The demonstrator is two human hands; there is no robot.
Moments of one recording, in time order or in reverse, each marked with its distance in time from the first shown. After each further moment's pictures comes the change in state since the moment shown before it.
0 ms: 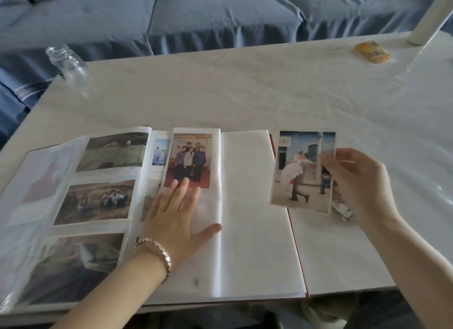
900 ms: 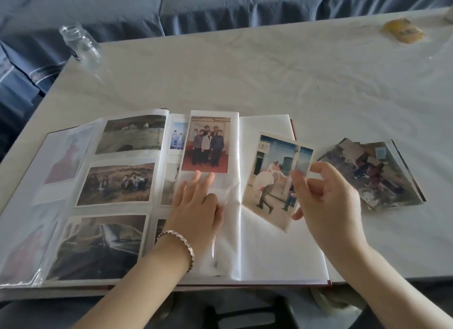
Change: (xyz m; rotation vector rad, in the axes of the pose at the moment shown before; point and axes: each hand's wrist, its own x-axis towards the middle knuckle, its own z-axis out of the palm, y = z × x) left_hand -0.011 -0.004 0.015 -0.095 0.189 0.148; right_hand -0.068 0.003 0.056 -0.135 -0.152 -0.174
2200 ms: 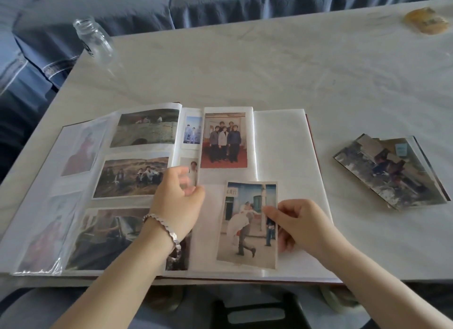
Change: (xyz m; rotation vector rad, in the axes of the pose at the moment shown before) left_hand -0.001 -0.021 -0.033 -0.762 0.155 -0.597; right_hand -0.011 0.002 0.030 0.045 -0.616 0.466
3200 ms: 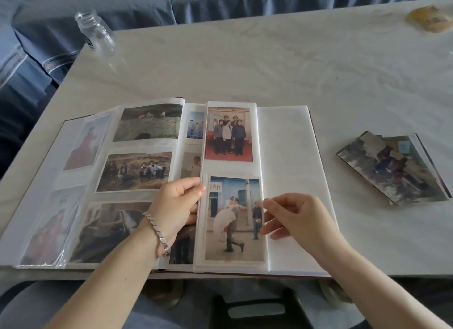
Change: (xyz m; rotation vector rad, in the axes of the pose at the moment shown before) left_hand 0.002 -0.021 0.001 -0.371 -0.176 -0.214; right_hand -0.007 -0.007 0.012 0.213 0.046 -0.087
